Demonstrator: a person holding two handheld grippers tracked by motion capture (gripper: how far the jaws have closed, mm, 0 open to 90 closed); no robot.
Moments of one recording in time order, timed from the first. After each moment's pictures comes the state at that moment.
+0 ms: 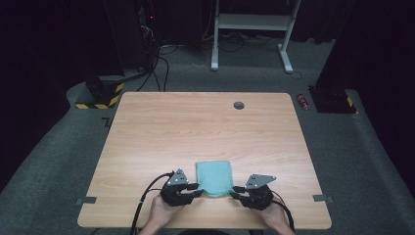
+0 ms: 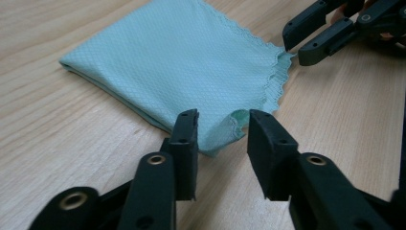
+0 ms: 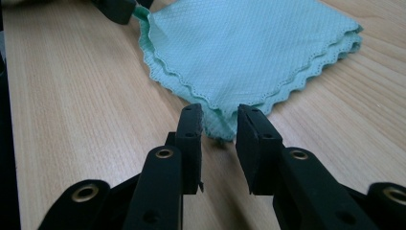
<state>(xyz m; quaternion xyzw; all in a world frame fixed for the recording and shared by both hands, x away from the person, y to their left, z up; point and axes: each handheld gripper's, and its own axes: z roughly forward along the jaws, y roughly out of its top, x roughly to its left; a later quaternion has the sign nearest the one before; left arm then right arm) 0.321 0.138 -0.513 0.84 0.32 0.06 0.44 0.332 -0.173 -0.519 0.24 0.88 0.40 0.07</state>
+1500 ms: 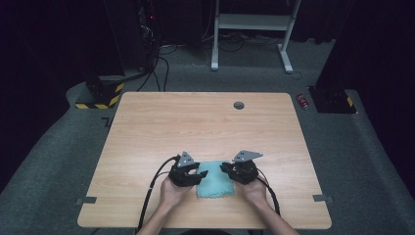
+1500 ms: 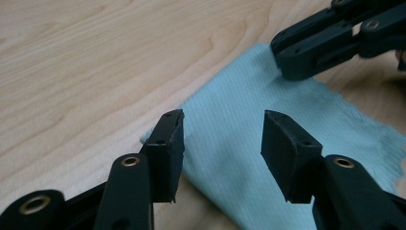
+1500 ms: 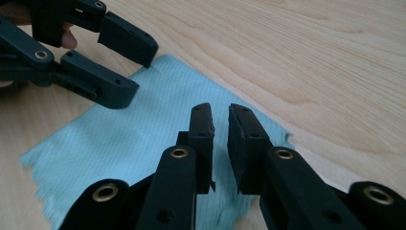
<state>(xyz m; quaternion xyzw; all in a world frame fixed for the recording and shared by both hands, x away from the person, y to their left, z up) 0.382 0.114 -0.513 0.81 0.37 0.13 0.43 0.401 -0.127 -0.511 0.31 0.84 0.43 0.10</state>
